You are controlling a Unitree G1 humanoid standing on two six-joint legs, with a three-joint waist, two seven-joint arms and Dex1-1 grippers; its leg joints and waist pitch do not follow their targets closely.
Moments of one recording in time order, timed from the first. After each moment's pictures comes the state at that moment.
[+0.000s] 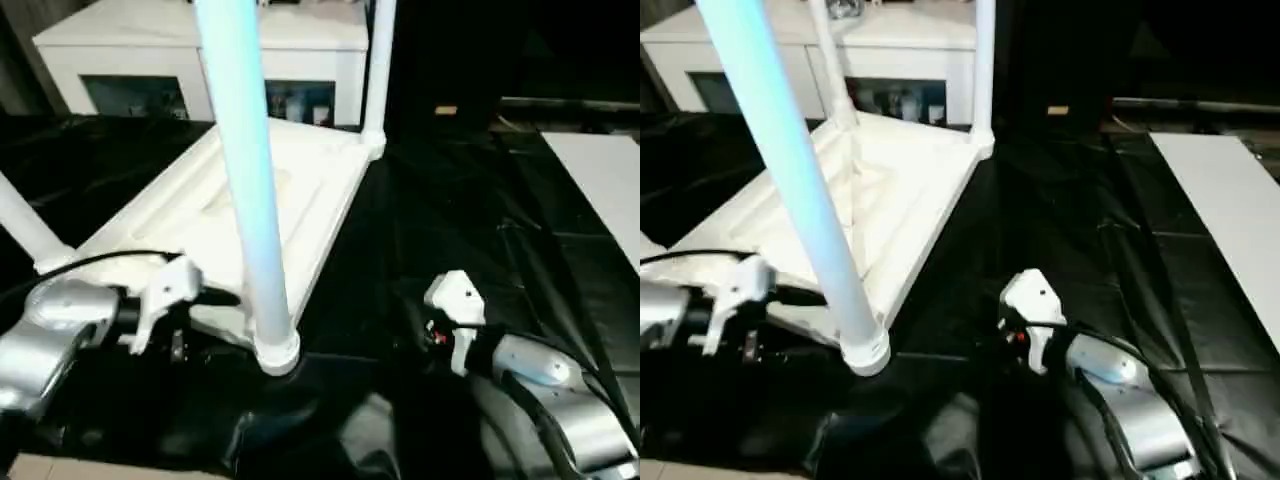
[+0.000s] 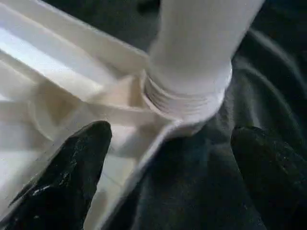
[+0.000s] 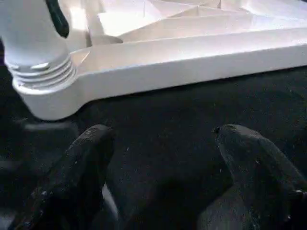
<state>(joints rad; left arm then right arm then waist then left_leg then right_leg) -0.31 0.79 -0.24 0.21 -0.19 0.16 -1.32 -0.04 -0.44 0.17 -0.16 0.17 0.30 0.73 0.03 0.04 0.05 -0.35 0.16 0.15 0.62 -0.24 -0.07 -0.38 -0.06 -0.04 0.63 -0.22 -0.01</state>
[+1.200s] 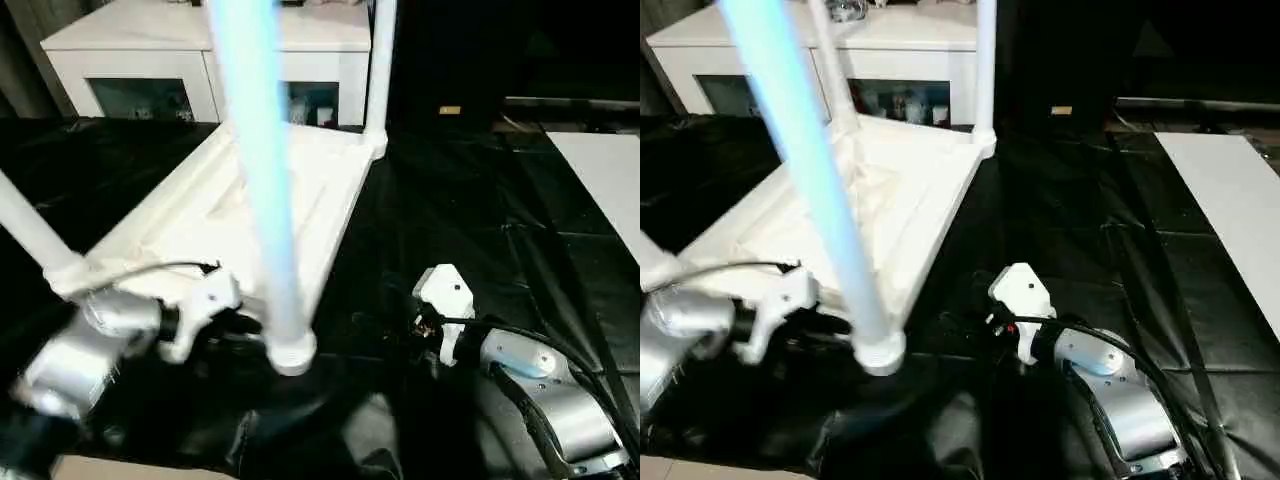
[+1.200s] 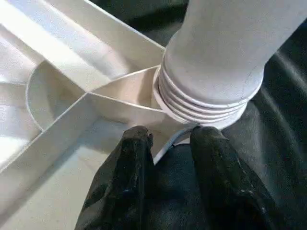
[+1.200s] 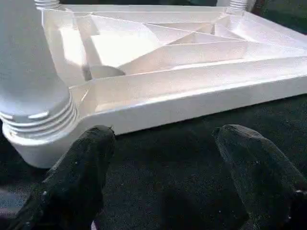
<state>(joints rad) -0.23 0.65 -0.24 -0.04 -0.13 0.48 -1.09 -0.09 -0.39 0.20 -0.13 0.14 0.26 0.67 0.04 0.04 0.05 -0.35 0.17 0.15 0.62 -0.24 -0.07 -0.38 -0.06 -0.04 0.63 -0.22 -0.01</state>
